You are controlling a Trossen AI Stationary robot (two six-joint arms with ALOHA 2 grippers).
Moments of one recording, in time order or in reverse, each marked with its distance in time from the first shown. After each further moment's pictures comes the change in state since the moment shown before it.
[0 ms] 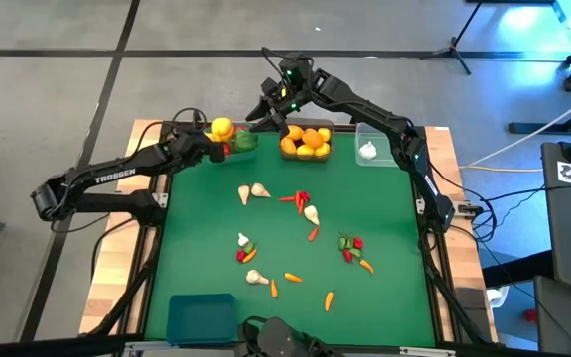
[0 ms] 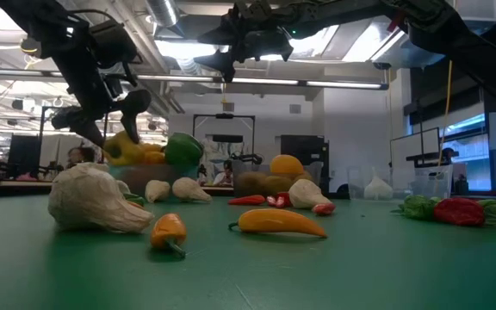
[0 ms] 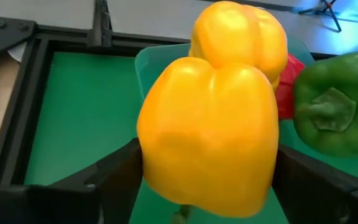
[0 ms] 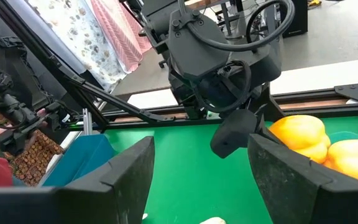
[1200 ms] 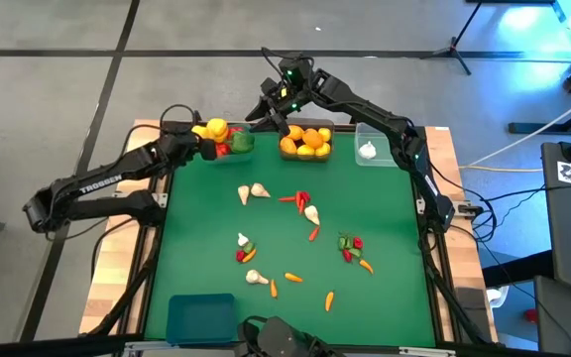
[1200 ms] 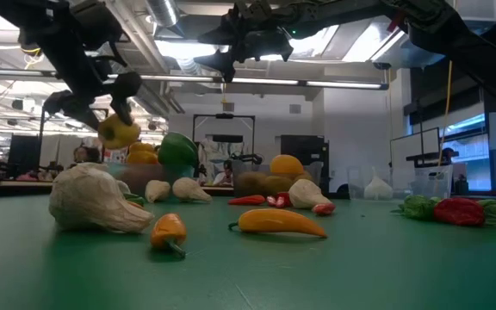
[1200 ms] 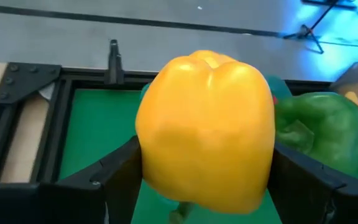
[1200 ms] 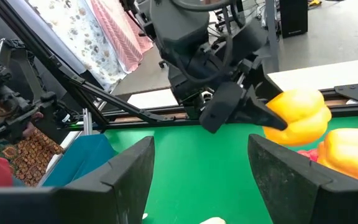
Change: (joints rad) left arm -0.003 -0.166 0.004 -0.051 -0.065 0.087; right arm 0.000 0.000 0.000 0.000 0.000 -0.001
